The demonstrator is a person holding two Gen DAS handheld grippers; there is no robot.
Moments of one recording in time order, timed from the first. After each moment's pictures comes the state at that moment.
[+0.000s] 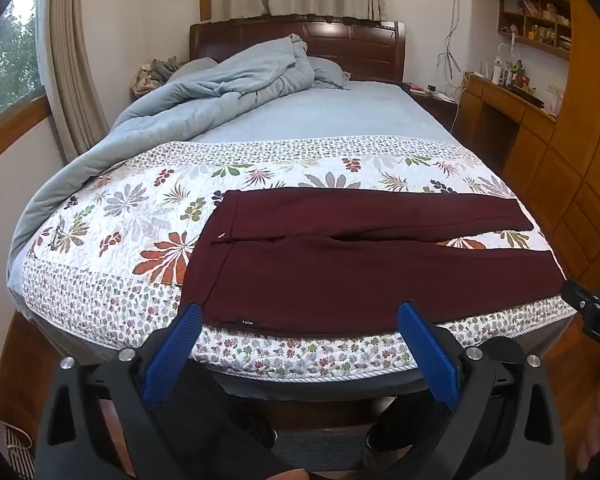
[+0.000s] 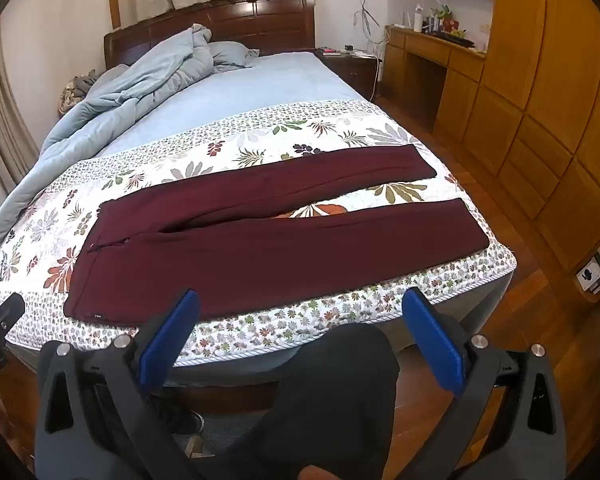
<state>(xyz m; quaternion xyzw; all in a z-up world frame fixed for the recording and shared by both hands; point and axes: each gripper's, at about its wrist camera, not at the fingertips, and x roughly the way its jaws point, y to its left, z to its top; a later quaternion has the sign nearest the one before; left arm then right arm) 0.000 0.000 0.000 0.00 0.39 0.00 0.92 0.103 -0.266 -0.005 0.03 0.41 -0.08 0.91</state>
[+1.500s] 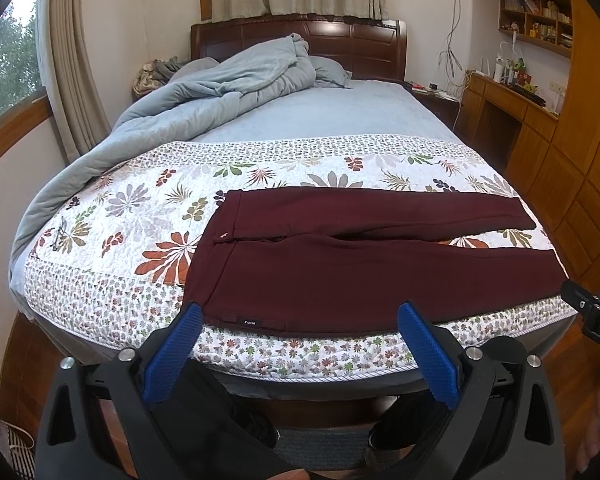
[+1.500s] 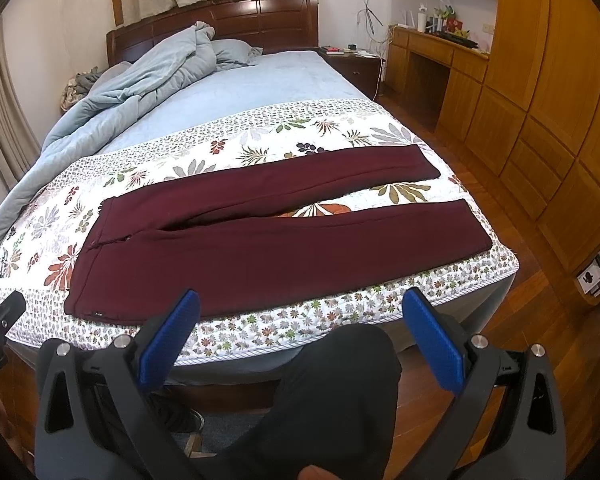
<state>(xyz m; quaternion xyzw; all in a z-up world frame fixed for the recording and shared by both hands) 0.002 -0.001 0.000 0.01 0.39 0.00 0.92 0.108 -0.261 -0.008 0.03 0.41 -0.08 0.91</state>
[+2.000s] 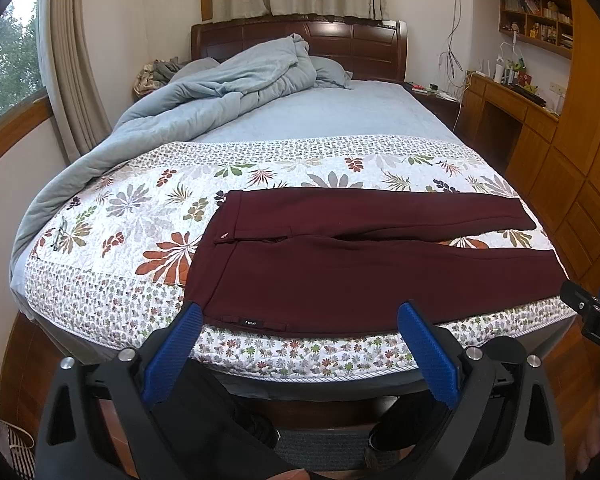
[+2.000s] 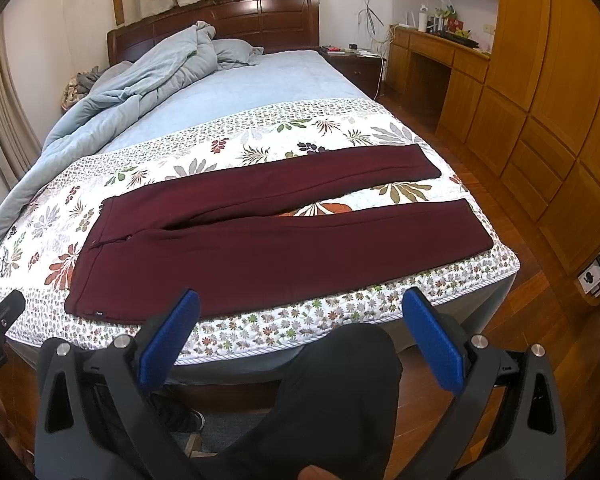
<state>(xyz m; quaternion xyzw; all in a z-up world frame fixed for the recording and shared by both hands) 0.001 0.001 0.001 0.01 0.39 0.00 0.92 0.107 -0.260 -0.006 0.03 0.41 -0.08 0.91</state>
